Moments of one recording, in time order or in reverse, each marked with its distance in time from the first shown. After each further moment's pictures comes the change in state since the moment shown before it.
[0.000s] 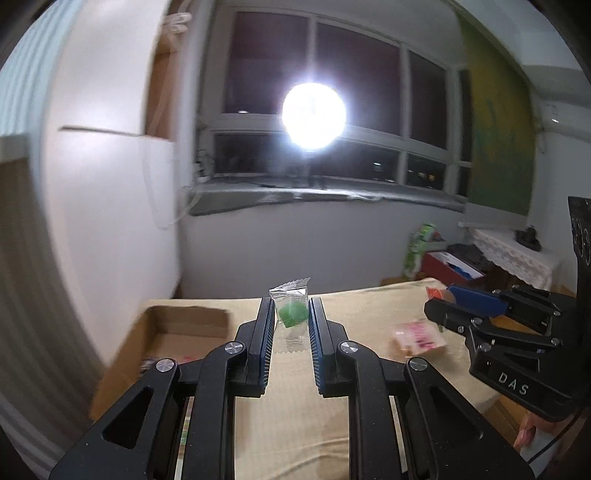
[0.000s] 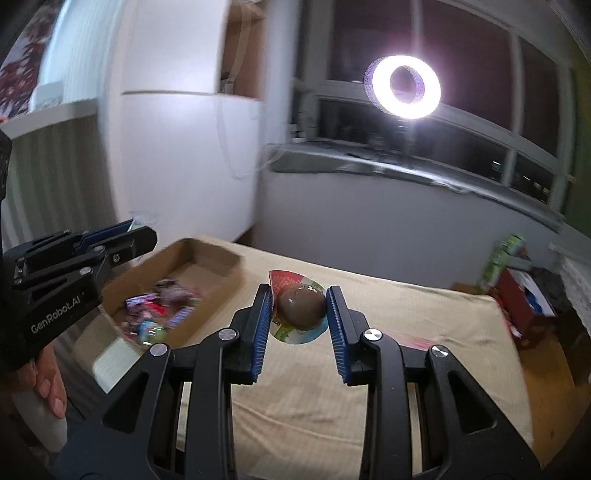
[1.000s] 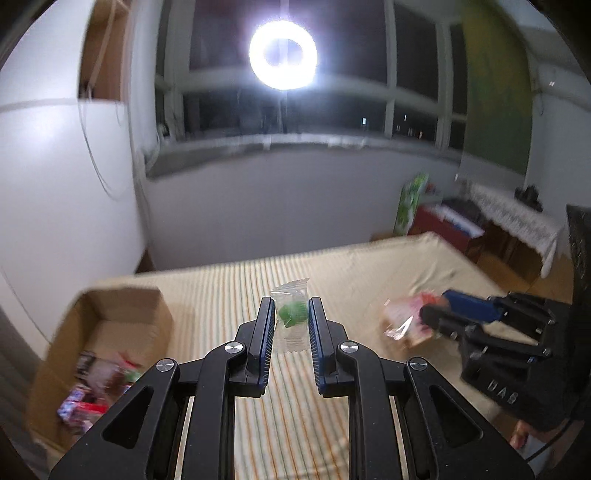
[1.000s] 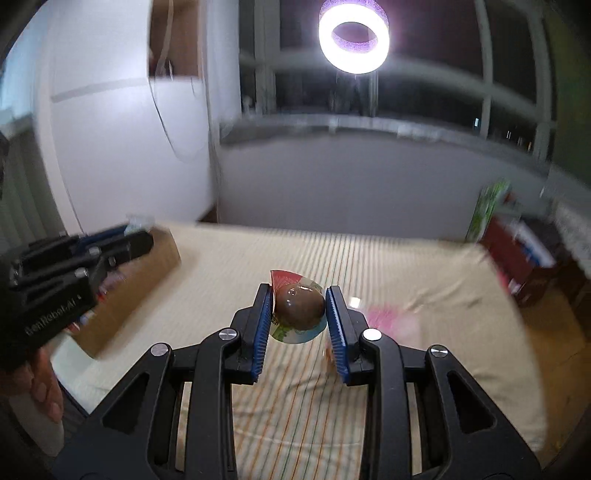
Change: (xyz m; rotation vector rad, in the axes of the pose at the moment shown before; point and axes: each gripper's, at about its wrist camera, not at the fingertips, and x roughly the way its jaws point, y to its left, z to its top) left arm 0.086 -0.075 -0.010 0.074 0.149 -0.063; right arm -0.005 -0.121 -0.044 0.156 0.018 -0.108
